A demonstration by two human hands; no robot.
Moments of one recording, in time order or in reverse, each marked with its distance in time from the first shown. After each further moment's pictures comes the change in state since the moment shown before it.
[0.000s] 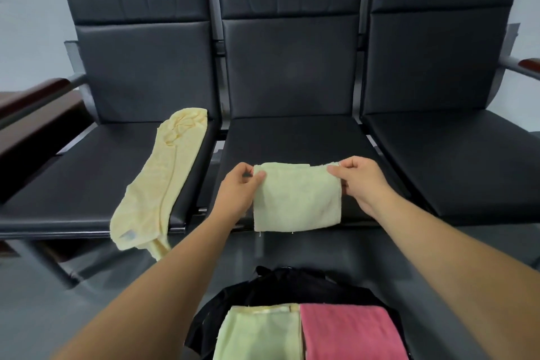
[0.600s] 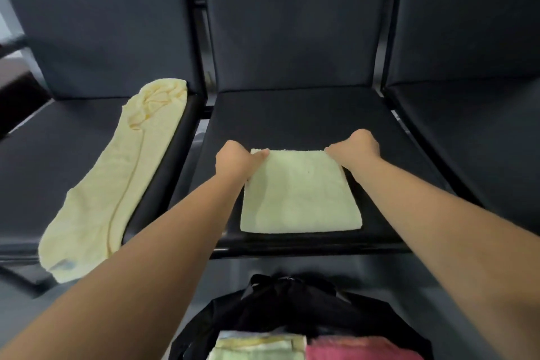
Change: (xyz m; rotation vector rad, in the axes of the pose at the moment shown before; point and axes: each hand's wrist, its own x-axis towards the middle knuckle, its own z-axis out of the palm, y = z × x) left_hand 0.147 -0.036 0.048 0.337 0.063 -0.278; right_hand 0.138 0.014 0.053 -0.519 0.155 0.140
